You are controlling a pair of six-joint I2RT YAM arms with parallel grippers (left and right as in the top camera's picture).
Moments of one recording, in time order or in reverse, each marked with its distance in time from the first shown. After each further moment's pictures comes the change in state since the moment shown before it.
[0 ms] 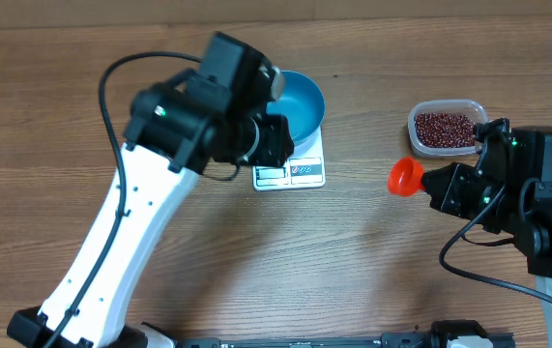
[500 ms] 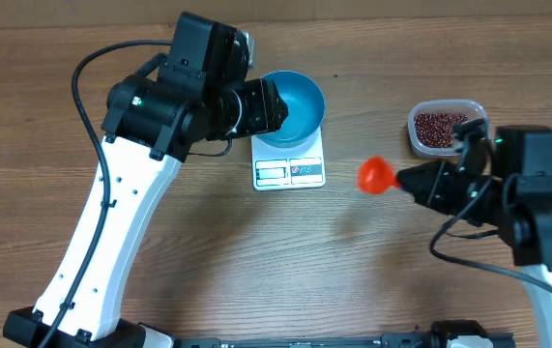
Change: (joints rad) left arm 0.132 0.014 0.000 0.164 0.053 -0.121; right arm 0.001 0.009 -0.090 0.140 -0.167 0.057
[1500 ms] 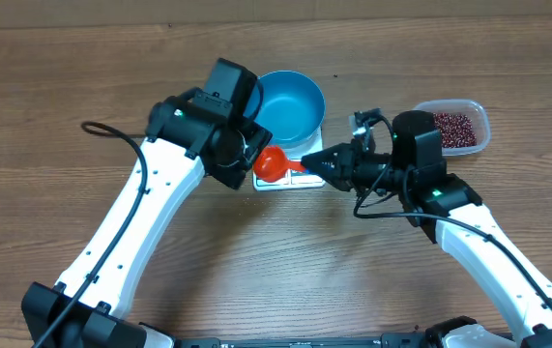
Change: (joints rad) left arm -0.022 0.000 -0.299 0.030 -0.213 -0.828; right arm 0.291 0.296 -0.394 1.046 -0.367 0.582
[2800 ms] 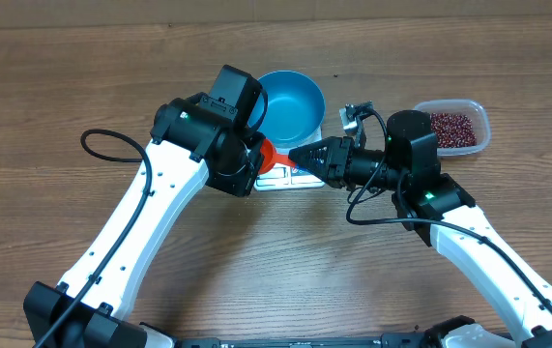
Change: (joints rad) left arm -0.032 0.000 -0.013 -0.080 0.021 -0.306; right arm 0.058 0.000 0.000 0.162 0.004 0.033
